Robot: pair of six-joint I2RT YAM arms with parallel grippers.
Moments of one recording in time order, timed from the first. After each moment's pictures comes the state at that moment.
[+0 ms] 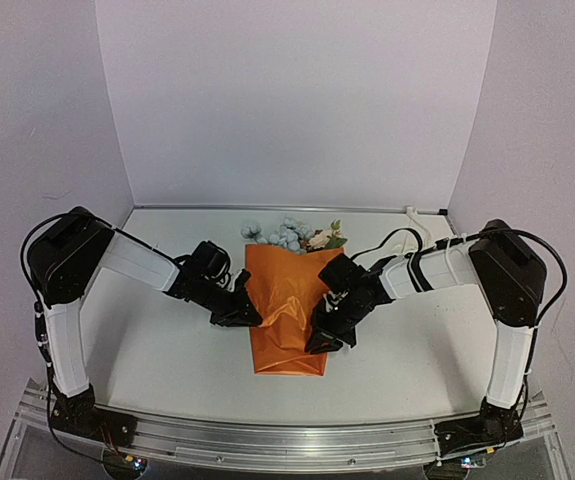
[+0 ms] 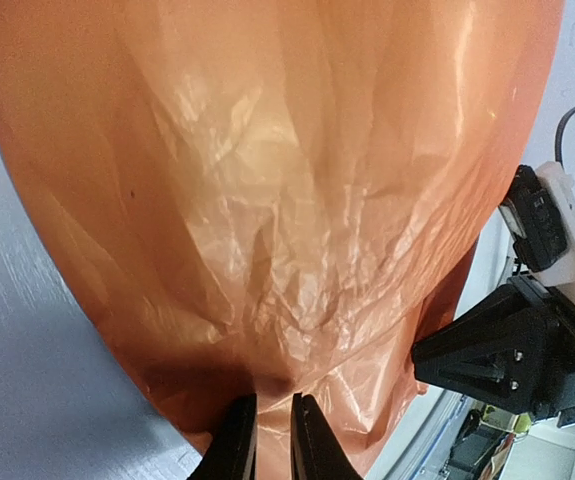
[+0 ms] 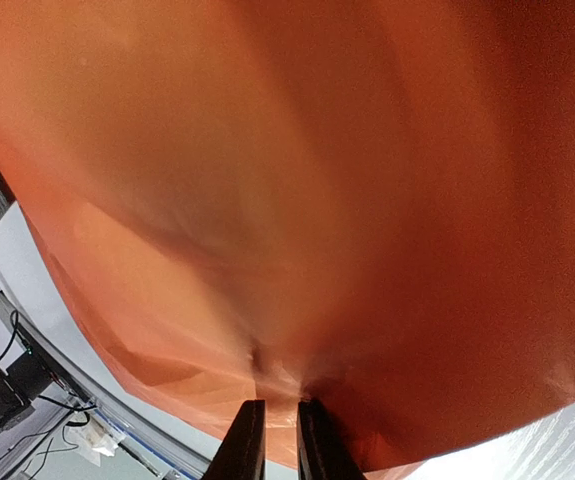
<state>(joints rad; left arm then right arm) -0.66 1.97 1.02 0.00 0.61 -0.70 0.82 1.96 1.16 -0.41 -0.44 1.00</state>
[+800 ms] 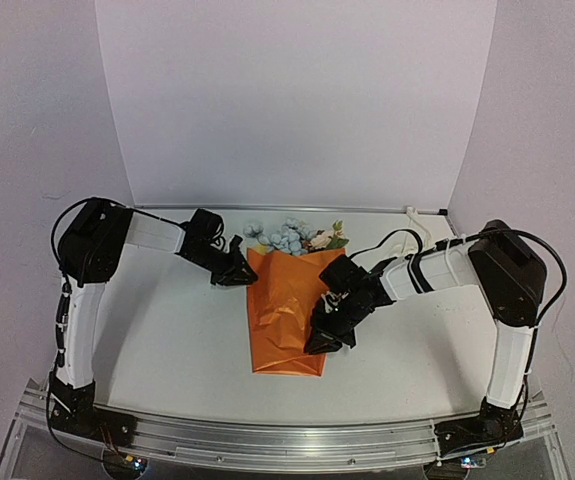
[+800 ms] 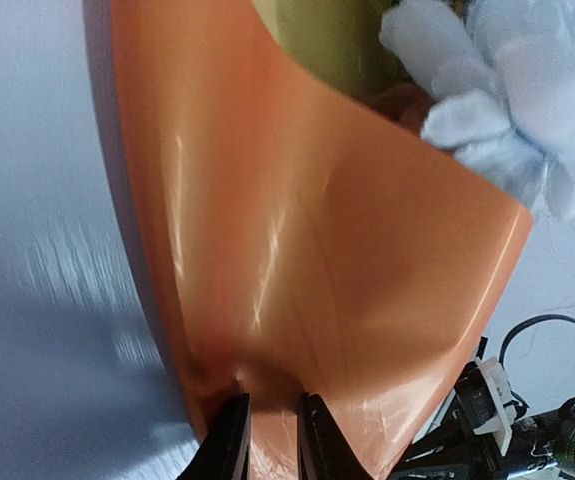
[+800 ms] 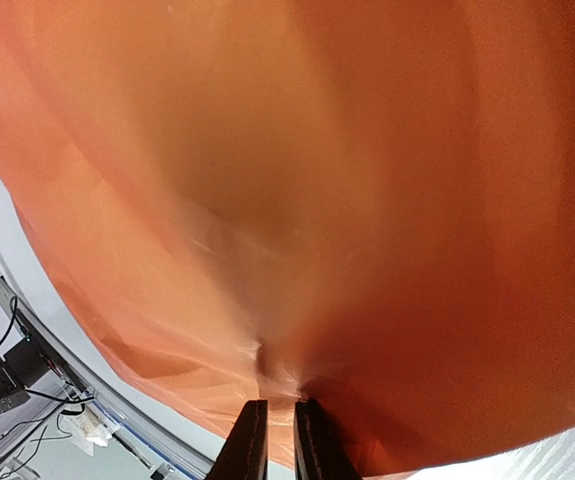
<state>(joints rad) -0.45 2.24 1.47 -0.19 0.71 -0.64 0.82 1.96 1.15 -0.38 -0.46 0.97</state>
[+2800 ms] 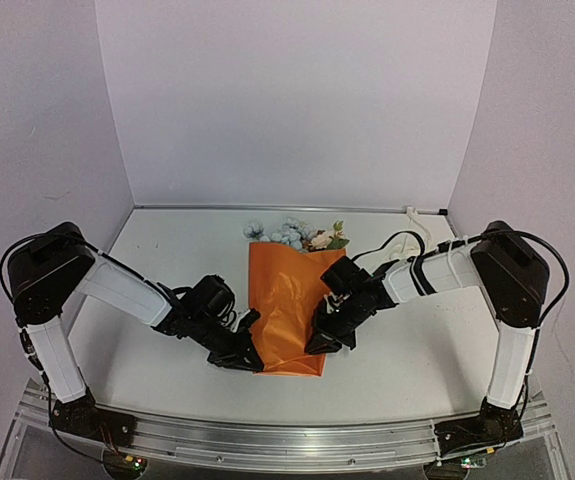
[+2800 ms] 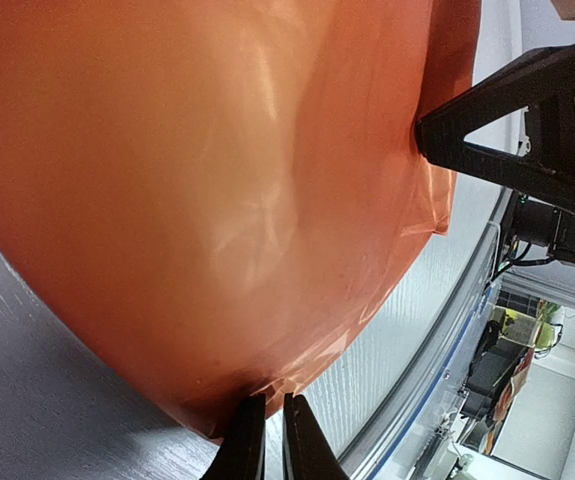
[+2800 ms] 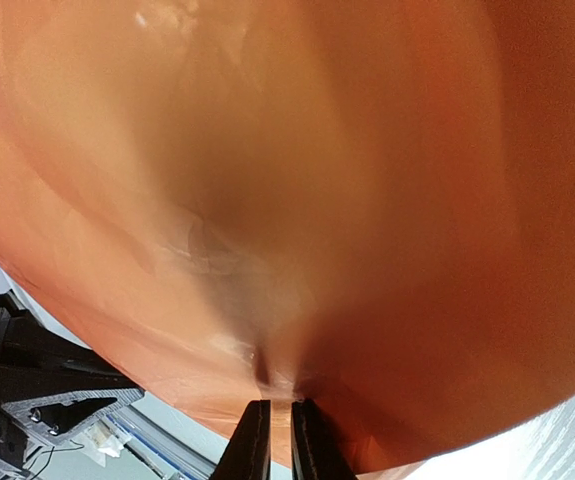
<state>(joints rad) -0.87 1.80 0.77 0.05 0.63 -0.76 0.82 1.95 1.12 -0.34 -0.44 1.02</state>
